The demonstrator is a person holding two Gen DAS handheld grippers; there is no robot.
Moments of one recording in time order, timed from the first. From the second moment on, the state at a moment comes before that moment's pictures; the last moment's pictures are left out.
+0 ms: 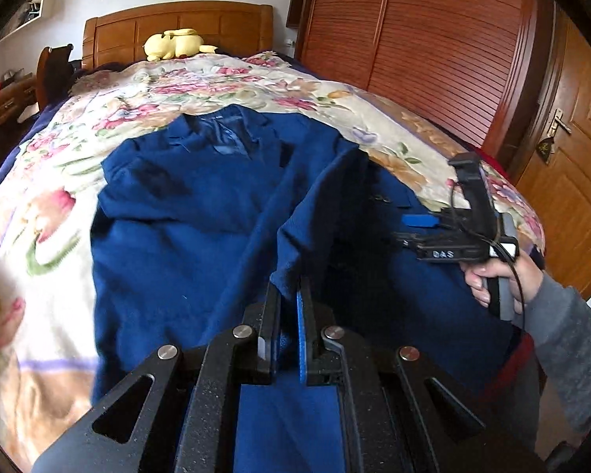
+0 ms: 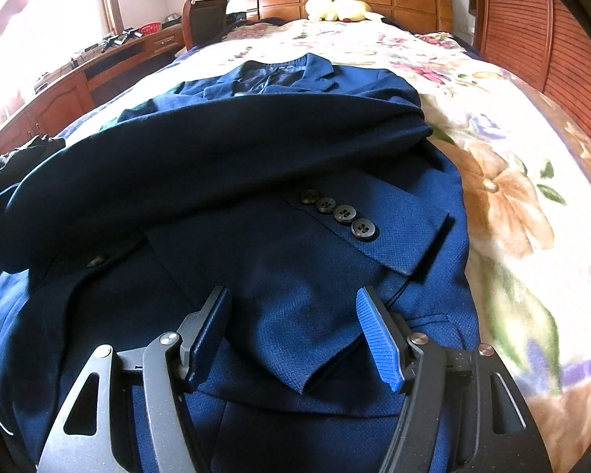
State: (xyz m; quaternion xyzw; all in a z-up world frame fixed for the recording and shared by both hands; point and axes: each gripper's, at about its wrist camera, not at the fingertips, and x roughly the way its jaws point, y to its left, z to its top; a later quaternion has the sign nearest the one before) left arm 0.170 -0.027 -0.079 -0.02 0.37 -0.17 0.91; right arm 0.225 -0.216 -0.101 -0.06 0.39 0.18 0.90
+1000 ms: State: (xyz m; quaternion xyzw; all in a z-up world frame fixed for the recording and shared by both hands) left arm 0.181 0.007 -0.120 0.00 0.44 -0.13 0.89; right arm 0.225 -0.216 -0.100 -0.07 0.38 0.18 0.90
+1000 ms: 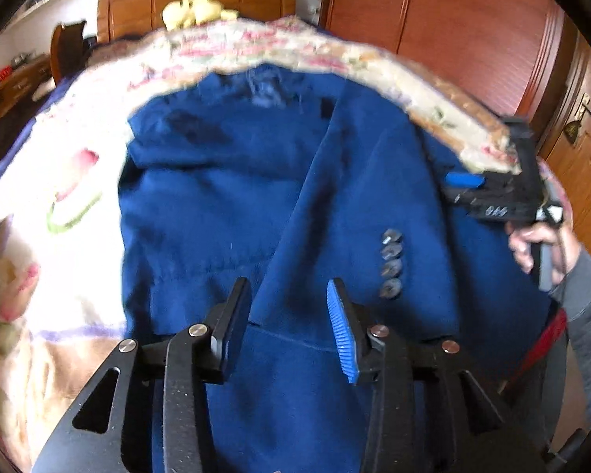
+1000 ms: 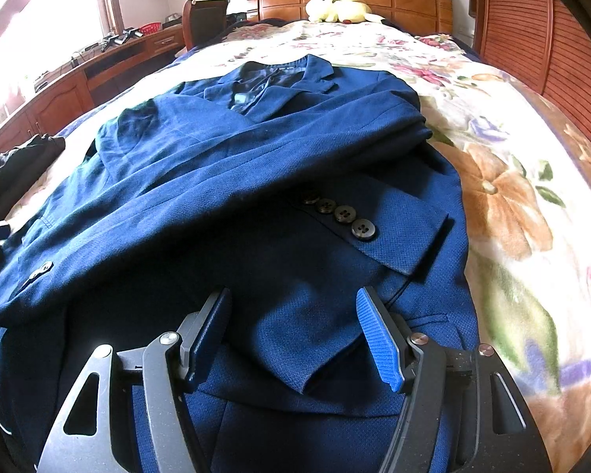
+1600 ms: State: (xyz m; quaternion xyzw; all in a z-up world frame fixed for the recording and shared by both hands) left arm 0.184 -0.002 -0.128 0.03 0.45 -0.14 0.88; right arm 0.225 -0.215 -0.100 -0.07 0.38 0.18 0.90
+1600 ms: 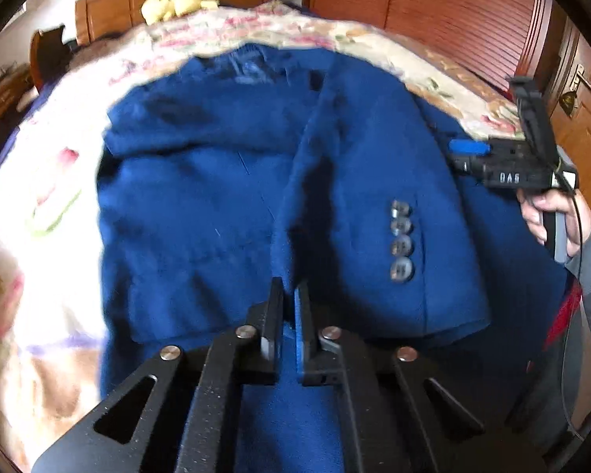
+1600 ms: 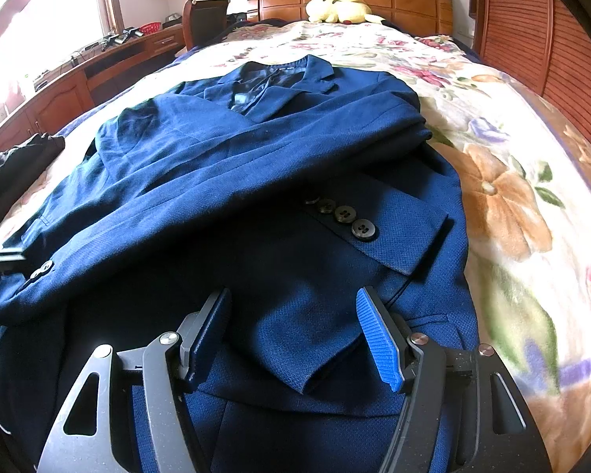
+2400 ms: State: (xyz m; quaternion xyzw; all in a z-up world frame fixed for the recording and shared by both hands) left arm 0.119 0.076 -0.100 0.03 0.44 -0.06 0.89; right arm 0.224 -0.215 -0.100 -0.07 0.38 0.18 0.90
